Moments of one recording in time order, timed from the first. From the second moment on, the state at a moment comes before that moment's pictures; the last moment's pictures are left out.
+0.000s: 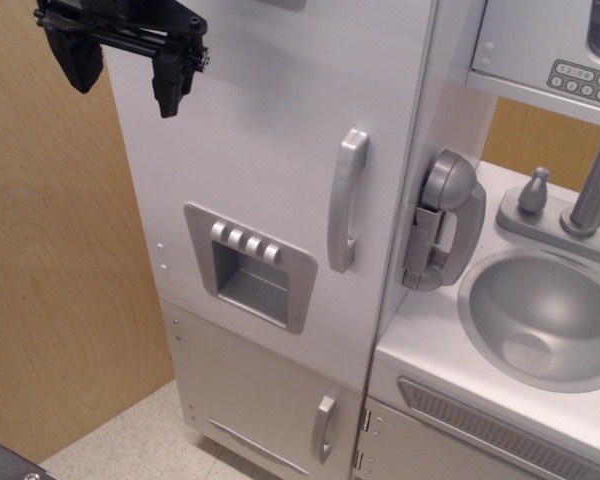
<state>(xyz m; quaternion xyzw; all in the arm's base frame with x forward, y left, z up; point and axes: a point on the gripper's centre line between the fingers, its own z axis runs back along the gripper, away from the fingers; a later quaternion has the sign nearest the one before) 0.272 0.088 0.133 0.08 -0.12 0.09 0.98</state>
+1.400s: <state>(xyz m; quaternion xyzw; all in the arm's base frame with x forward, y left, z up) 0.273 -0.047 0.047 0.06 -0.15 0.01 0.99</state>
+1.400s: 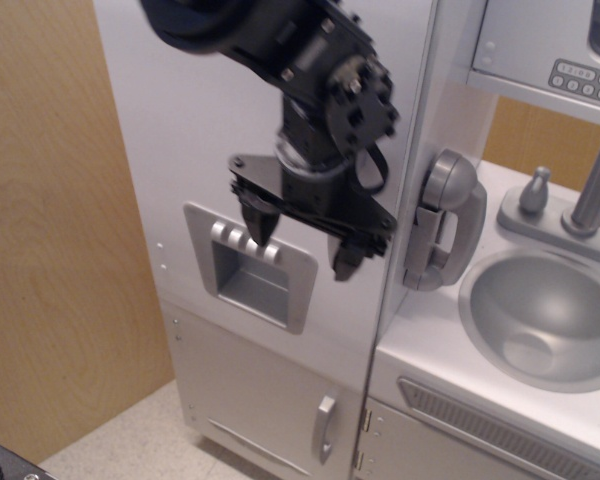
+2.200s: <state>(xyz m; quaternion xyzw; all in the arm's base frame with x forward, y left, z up) 0.326 -0.027 0.045 0.06 -0.17 0.06 0.98</state>
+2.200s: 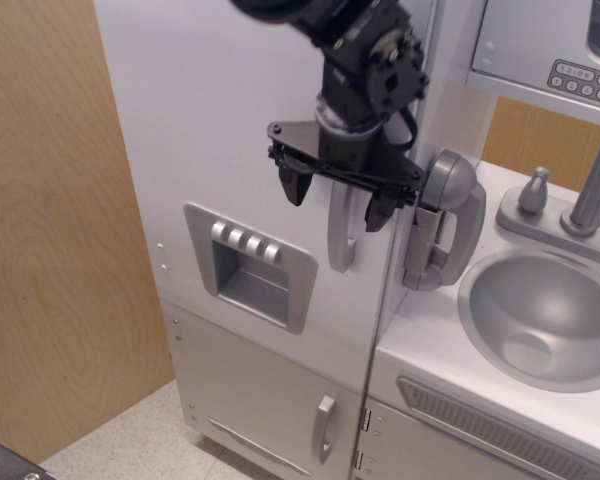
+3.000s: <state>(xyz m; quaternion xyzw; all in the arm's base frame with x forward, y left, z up) 0.318 -0.016 0.046 0.03 -0.16 0.01 0.99</state>
